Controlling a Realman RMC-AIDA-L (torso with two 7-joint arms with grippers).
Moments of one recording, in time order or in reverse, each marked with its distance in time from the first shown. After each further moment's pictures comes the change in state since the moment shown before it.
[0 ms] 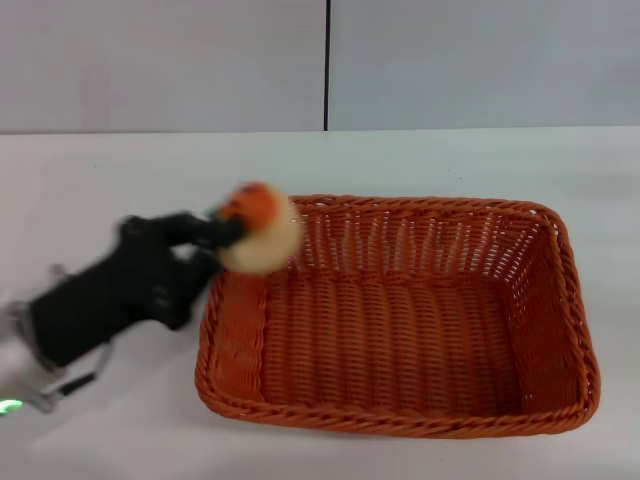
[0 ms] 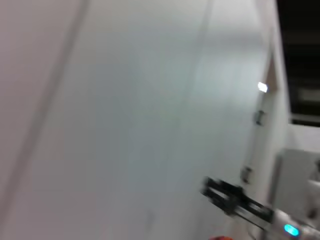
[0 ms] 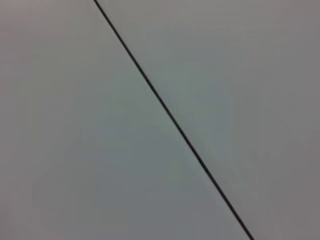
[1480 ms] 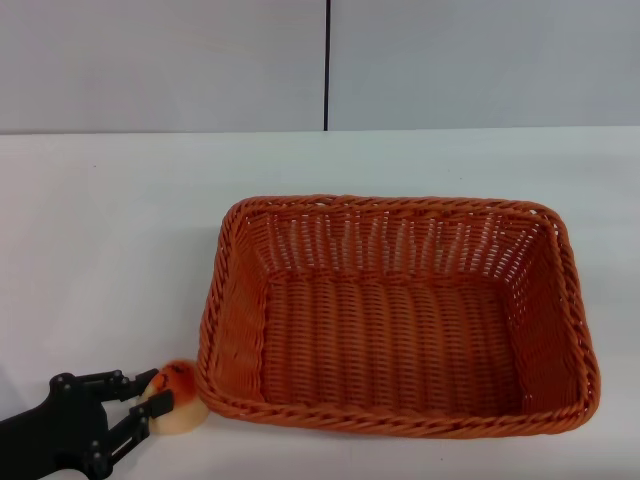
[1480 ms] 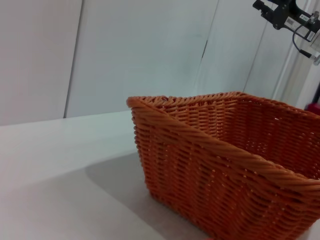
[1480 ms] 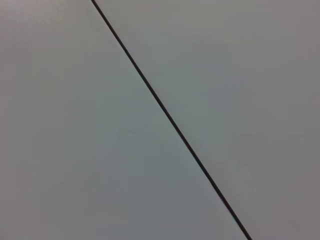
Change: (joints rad) left arm 0.172 0.002 0.323 0.157 0.074 -0.210 -0.012; right arm 0.050 -0.009 0.002 0.000 0.039 0.018 0.000
